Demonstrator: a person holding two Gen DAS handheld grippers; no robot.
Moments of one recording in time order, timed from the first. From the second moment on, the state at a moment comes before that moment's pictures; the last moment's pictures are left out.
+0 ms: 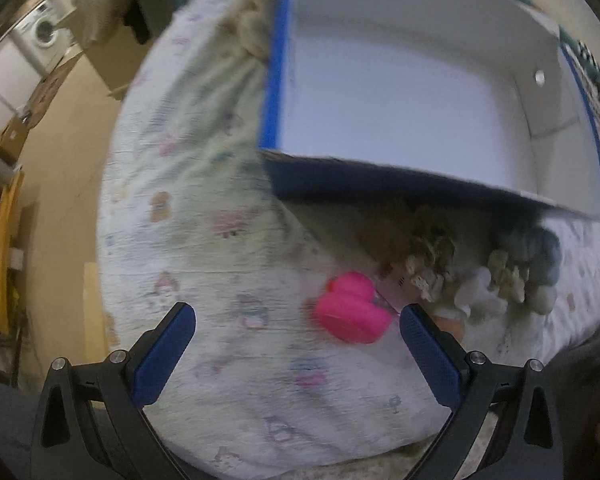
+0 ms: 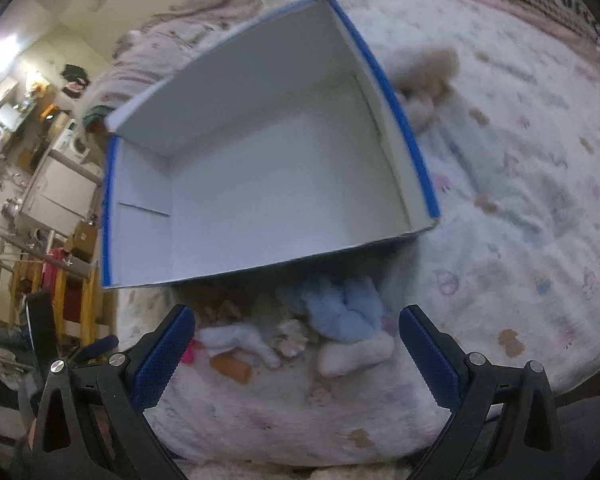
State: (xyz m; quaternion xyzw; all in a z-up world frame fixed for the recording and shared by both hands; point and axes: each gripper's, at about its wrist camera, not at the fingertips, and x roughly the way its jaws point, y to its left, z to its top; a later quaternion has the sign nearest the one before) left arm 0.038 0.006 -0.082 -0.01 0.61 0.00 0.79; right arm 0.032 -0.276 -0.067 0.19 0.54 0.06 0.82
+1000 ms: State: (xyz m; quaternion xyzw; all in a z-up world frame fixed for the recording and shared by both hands) left arm 0.051 0.012 -0.138 -0.04 0.65 0.00 0.76; right arm 0.057 -0.278 -0.128 0.20 0.60 0.04 0.77
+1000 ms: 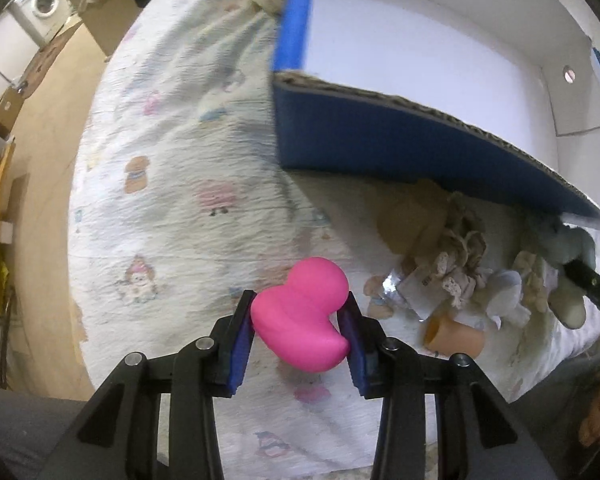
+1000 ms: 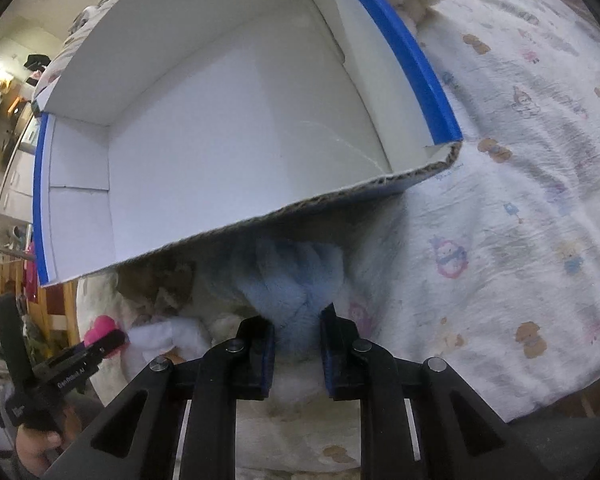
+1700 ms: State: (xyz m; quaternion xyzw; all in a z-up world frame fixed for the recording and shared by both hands) left arm -0.008 0.053 -0.095 -0.03 0.61 0.05 0.79; right arm 0.010 -0.240 -0.074 0.14 0.54 0.07 0.83
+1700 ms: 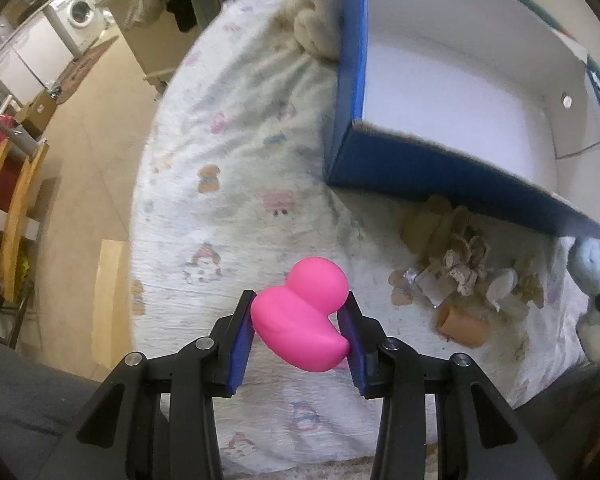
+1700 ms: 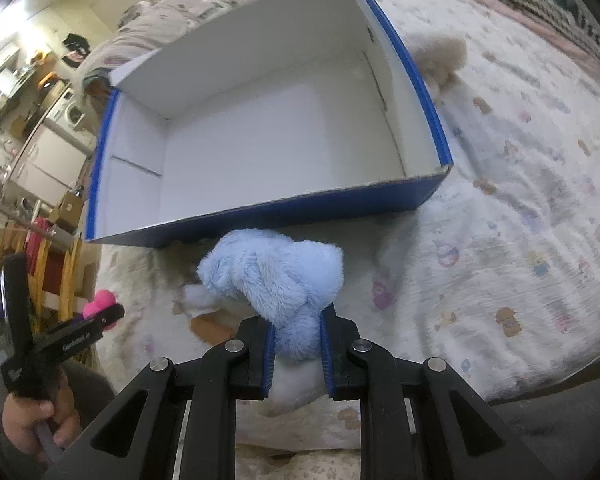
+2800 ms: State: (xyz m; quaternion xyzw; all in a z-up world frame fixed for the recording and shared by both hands) left arm 0.092 -0.027 0.025 0.02 0.48 -0.01 0.88; right arm 0.095 -0.223 -0.008 0.11 0.44 0.11 0.89
